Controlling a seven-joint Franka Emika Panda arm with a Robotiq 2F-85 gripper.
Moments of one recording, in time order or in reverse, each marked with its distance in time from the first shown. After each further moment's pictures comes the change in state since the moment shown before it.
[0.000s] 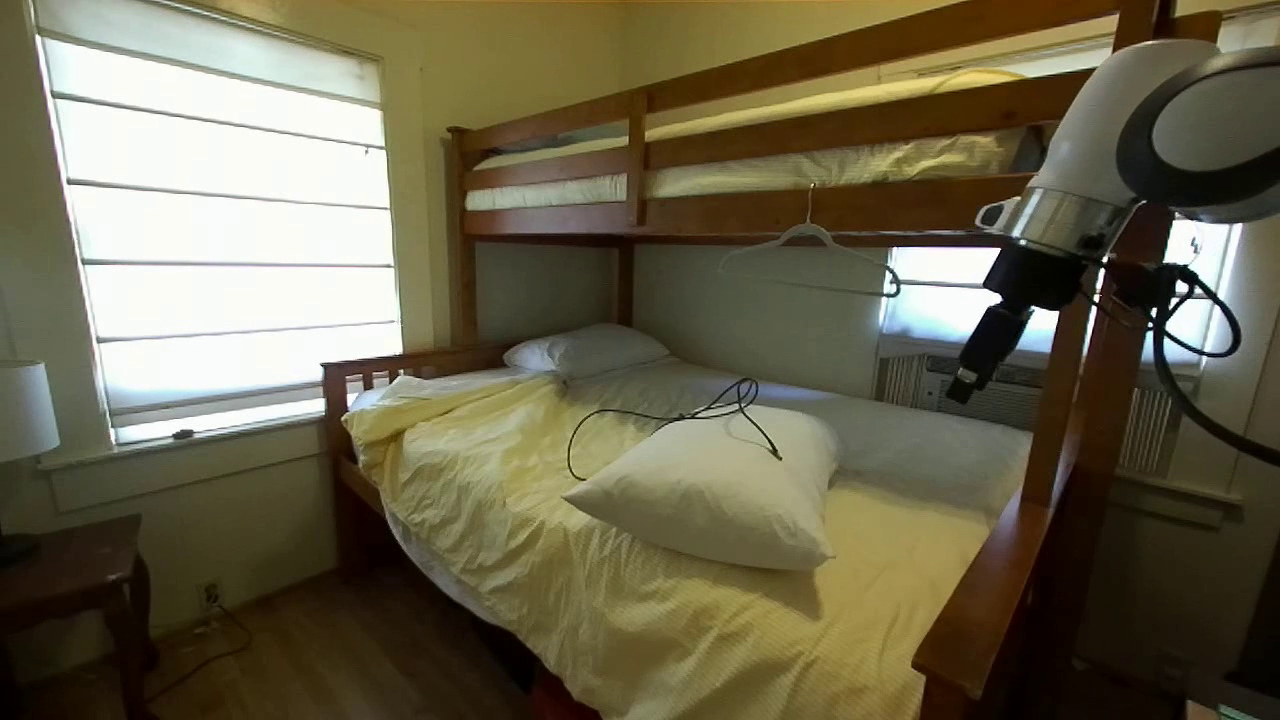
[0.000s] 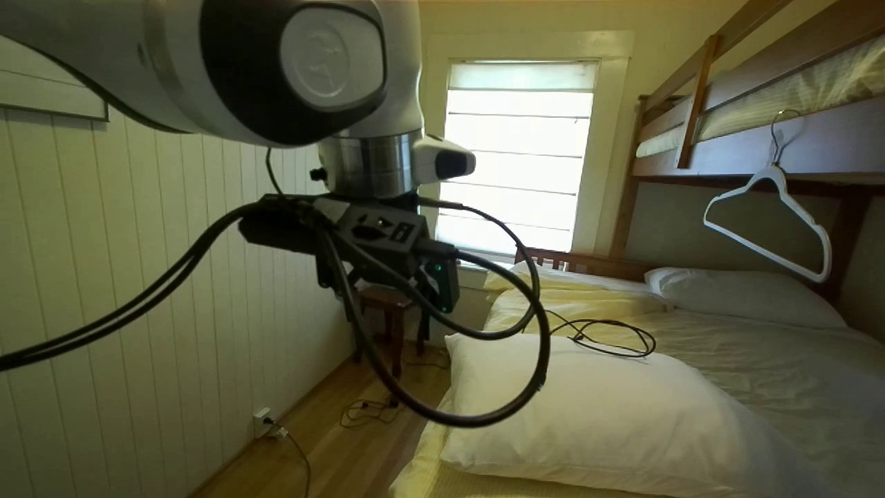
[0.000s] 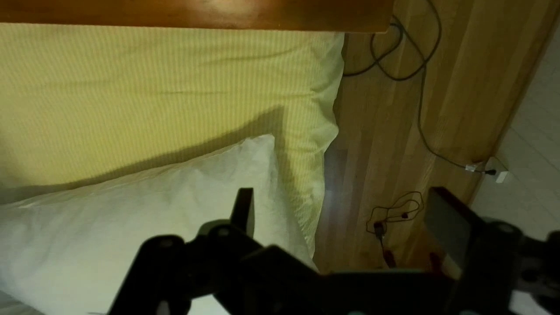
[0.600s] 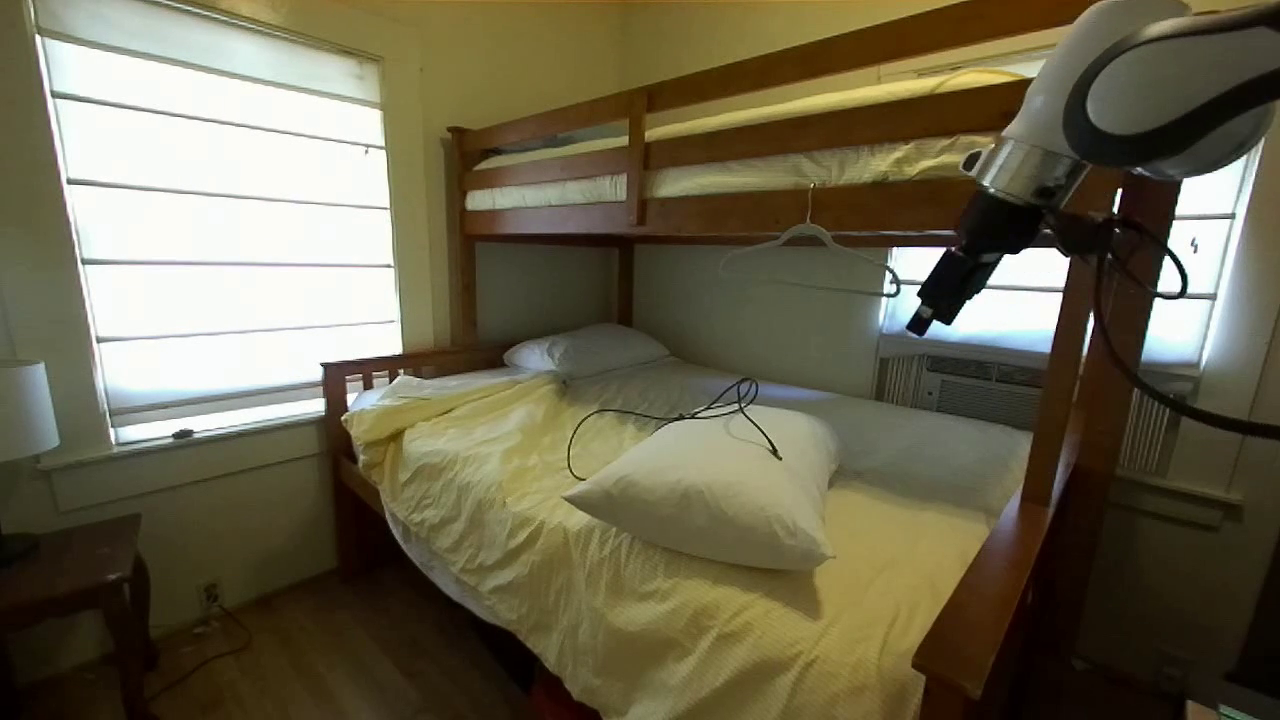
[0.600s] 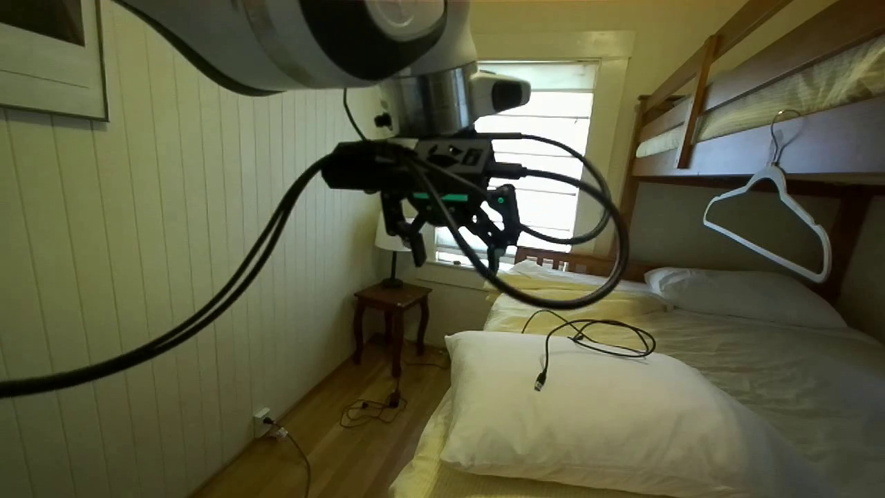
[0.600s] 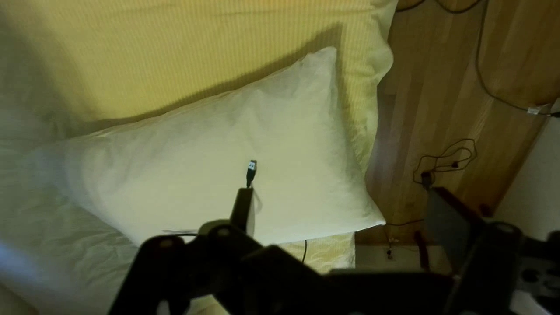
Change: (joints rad) arm -0.051 0.162 0.007 0.189 -0.040 0.105 0.019
